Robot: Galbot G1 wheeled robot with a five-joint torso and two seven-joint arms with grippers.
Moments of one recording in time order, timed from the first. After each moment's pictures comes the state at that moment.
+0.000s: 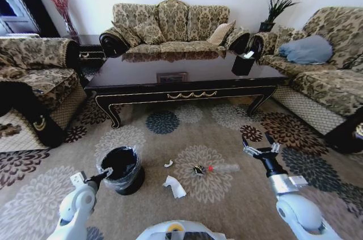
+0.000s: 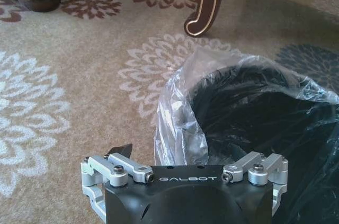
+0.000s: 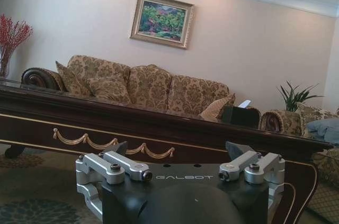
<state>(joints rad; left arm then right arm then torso) 1.46 -1.29 -0.80 -1.91 -0.80 0.65 -0.42 -1.70 0.99 0.80 2.04 0.45 0.27 0.05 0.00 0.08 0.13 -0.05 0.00</state>
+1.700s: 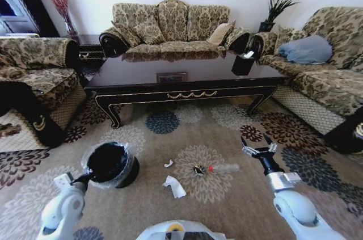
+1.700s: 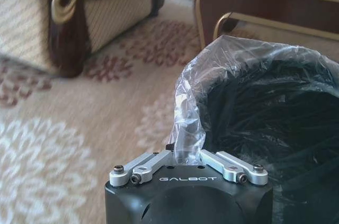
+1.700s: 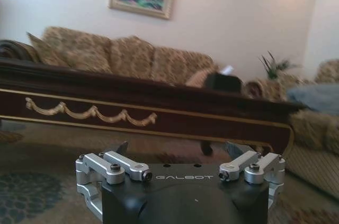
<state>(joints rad) 1.57 -1.24 -0.92 -2.15 -0.80 0.63 -0.43 -1.66 0.96 0.74 1.93 0.49 0.22 0.12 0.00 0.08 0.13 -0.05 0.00</state>
